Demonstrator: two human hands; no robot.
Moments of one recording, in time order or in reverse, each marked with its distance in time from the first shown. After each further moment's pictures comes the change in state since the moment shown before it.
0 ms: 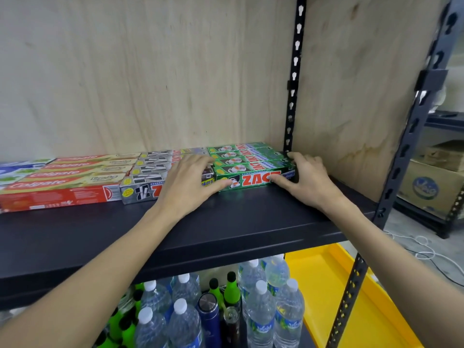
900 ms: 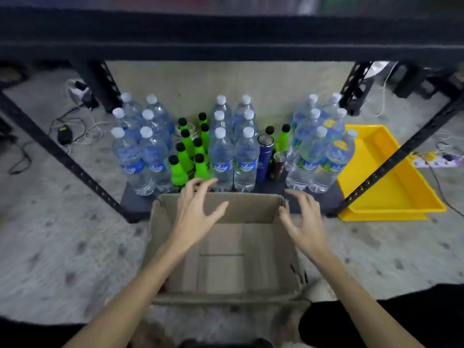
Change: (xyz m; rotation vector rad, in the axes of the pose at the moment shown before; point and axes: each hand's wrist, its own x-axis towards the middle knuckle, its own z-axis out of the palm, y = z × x) left_hand -0.459 -0.056 0.044 -0.353 -0.217 -0.522; right_hand -0.412 -0.049 0.219 0.410 -0.205 -0.005
